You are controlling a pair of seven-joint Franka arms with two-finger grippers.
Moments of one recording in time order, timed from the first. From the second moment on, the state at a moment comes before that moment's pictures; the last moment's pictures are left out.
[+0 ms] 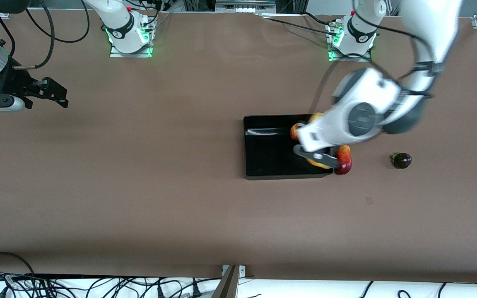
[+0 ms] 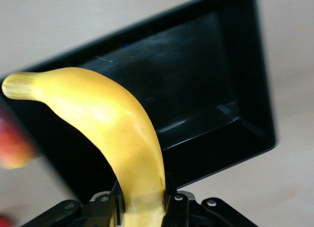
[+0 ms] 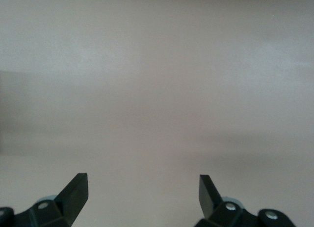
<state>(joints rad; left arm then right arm) 0.05 0.57 -0.66 -1.56 0.12 1.83 -0.31 0.14 -0.03 -0.07 -1.71 -0.01 1.70 0.03</state>
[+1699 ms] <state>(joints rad) -0.02 0.30 -0.48 -1.49 0.15 1.59 -0.38 0.14 -0.03 -0.07 -1.71 -0.01 1.70 0.03</state>
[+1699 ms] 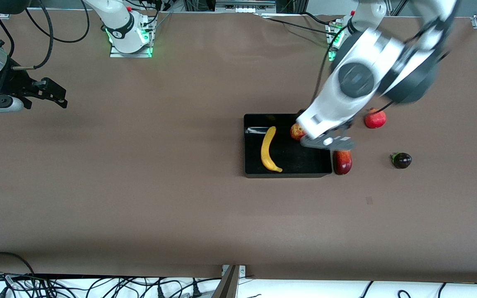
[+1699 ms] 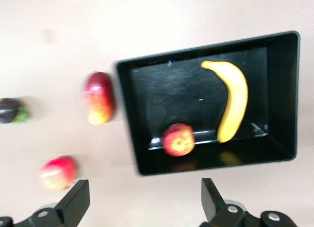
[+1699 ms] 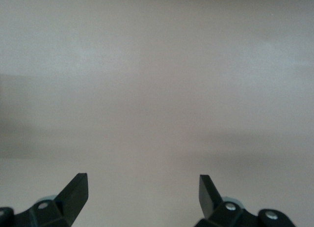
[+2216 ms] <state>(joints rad) -0.02 0.03 -0.12 -1.61 0.02 1.61 -0.13 0.13 -0.03 -0.07 -1.71 -0.01 1.70 0.03</state>
